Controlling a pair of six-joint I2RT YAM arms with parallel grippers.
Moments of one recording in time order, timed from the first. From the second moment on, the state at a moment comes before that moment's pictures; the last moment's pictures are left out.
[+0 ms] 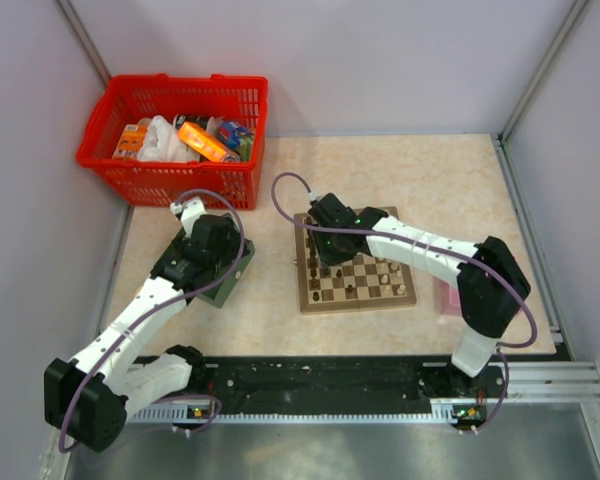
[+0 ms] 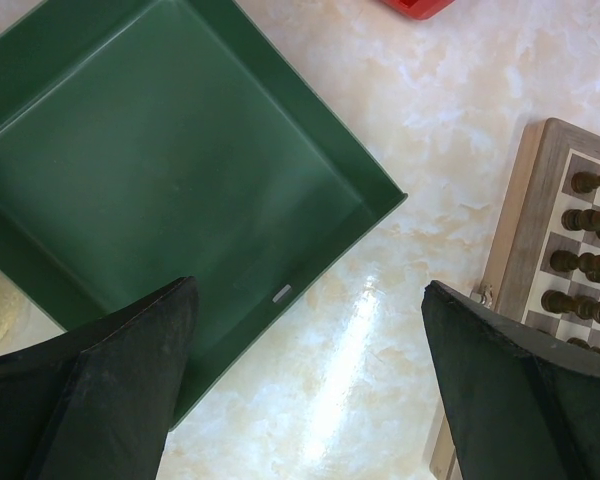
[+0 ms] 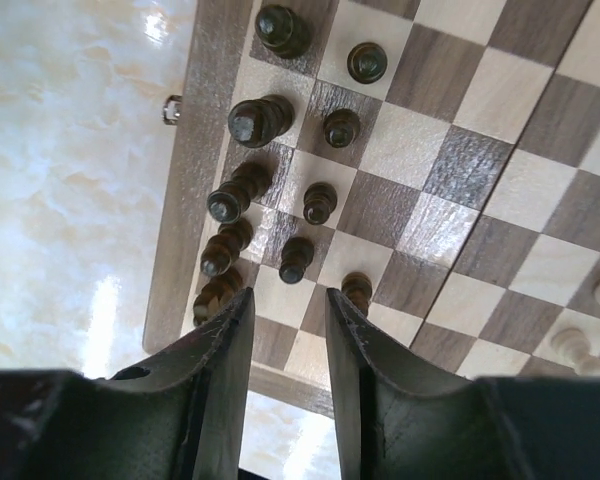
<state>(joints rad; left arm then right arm) -0.43 1.01 0.78 -0.53 -0.44 -0.72 0.84 1.75 1.32 -0.64 0.12 0.46</state>
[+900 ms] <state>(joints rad) -0.43 0.94 0.78 -0.67 -0.49 -0.76 0.73 1.32 1.05 -0.63 0.41 0.60</state>
